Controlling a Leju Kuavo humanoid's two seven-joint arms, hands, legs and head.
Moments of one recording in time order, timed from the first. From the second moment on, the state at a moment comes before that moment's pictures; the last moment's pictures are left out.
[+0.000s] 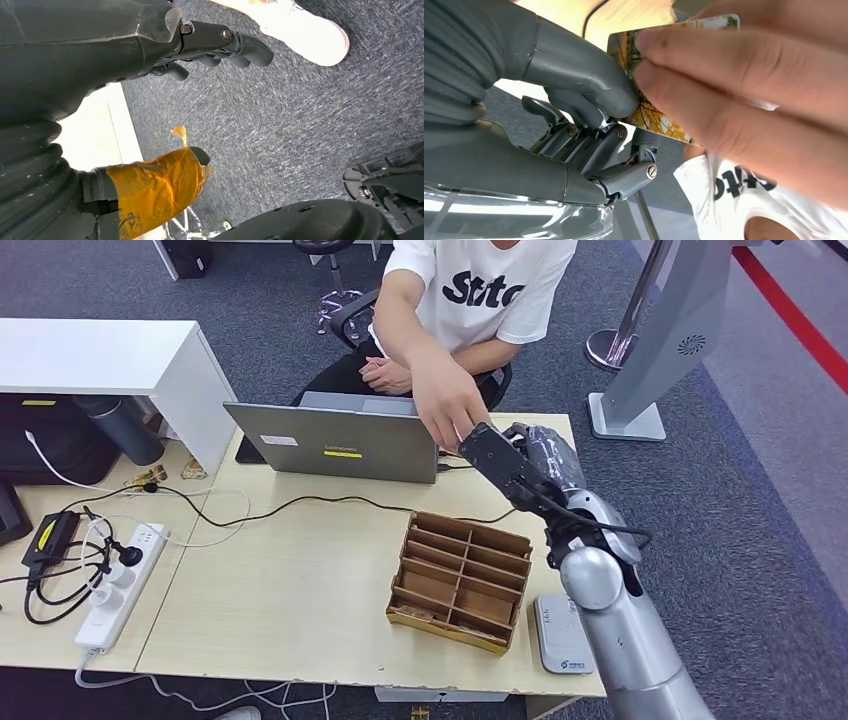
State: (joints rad) left arm -0.04 -0.23 1.06 -0.30 -1.57 -0.02 0.10; right arm -0.48 0.04 0.37 -1.53 0.67 0.12 0.34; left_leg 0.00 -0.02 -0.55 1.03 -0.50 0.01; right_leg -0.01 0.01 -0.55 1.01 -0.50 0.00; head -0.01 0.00
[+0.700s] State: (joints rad) left arm -0.04 -0.21 1.04 -0.28 -1.54 -0.02 0.09; right arm -0.45 0.06 0.37 -1.58 0.73 0.02 0.24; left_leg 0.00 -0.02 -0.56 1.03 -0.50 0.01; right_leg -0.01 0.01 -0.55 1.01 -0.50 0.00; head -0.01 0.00
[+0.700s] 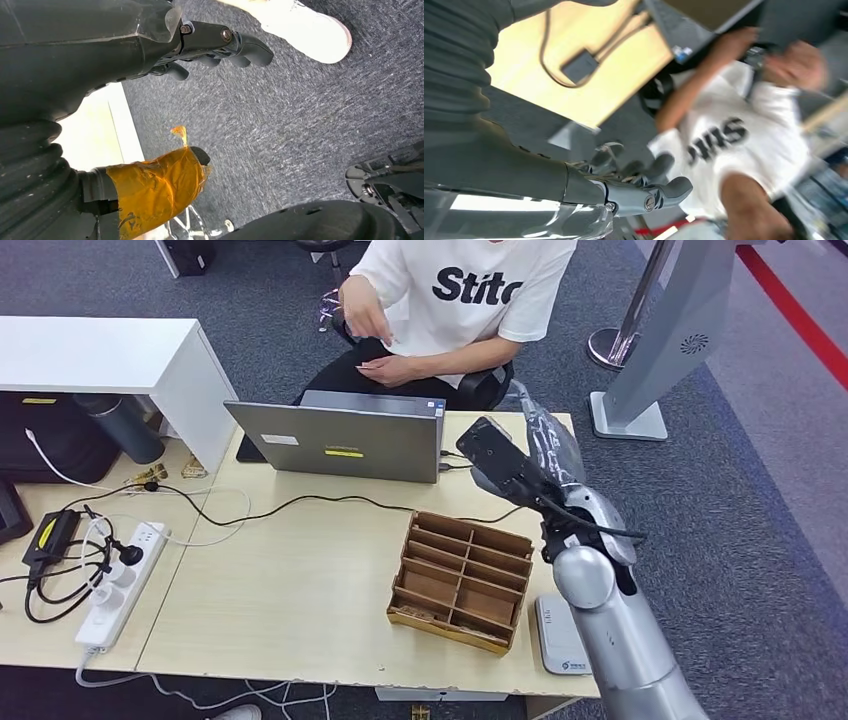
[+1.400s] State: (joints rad) left arm -0.03 -0.25 1.06 -0.29 -1.50 -0.02 0.08; right arm 0.11 -0.07 0.43 -2.10 0.74 0.00 -0.06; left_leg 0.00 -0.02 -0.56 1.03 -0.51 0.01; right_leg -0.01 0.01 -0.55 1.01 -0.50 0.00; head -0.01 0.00
